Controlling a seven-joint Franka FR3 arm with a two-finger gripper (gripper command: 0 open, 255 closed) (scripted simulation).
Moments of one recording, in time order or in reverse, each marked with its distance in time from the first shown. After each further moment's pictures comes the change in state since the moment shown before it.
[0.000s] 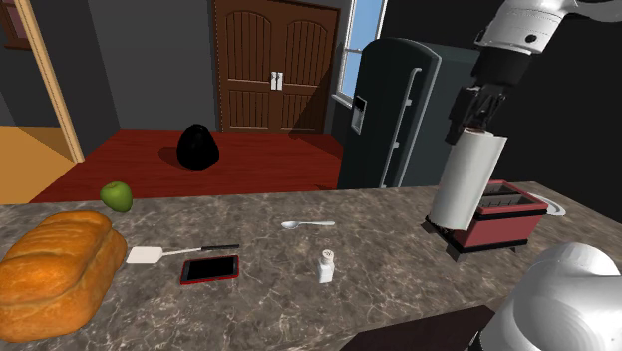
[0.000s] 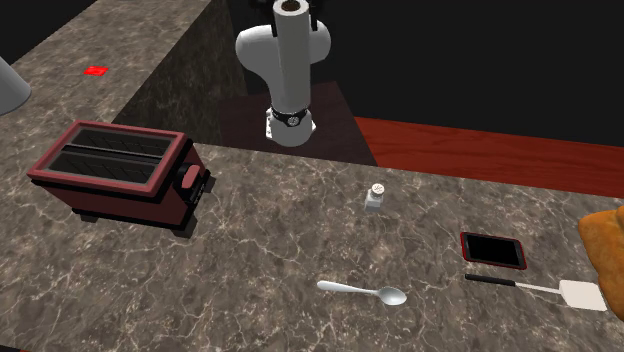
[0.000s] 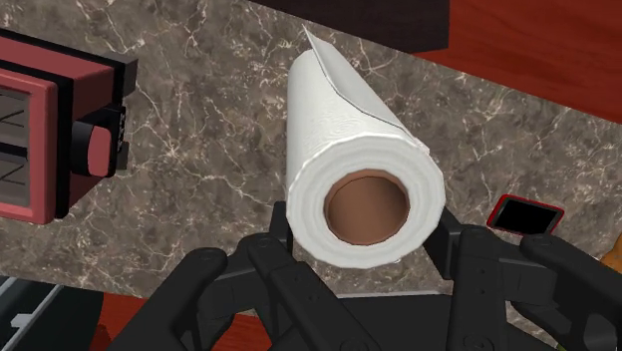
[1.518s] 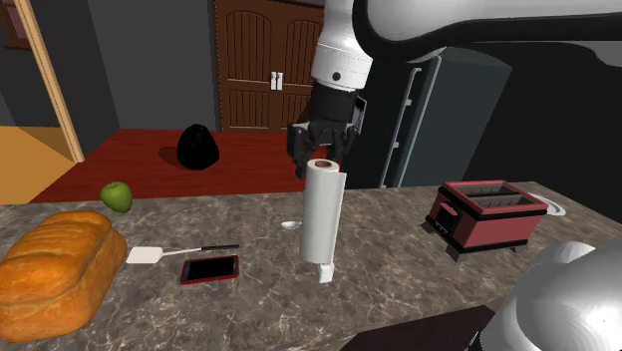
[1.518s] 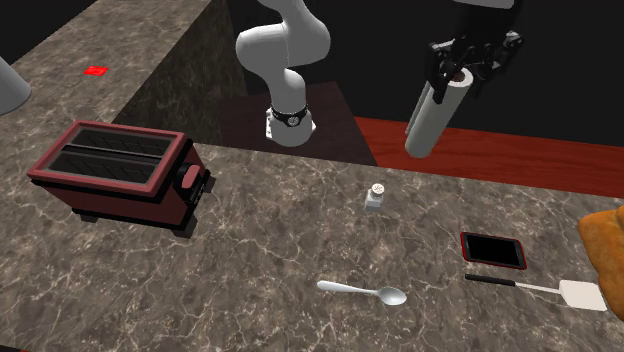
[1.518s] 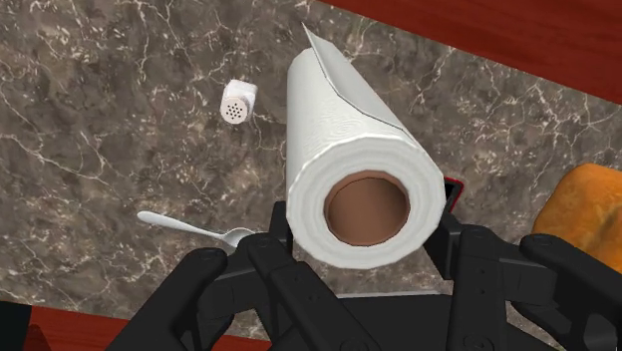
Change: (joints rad) arm 0.045 0.493 0.478 0.137 0.175 0.405 0.440
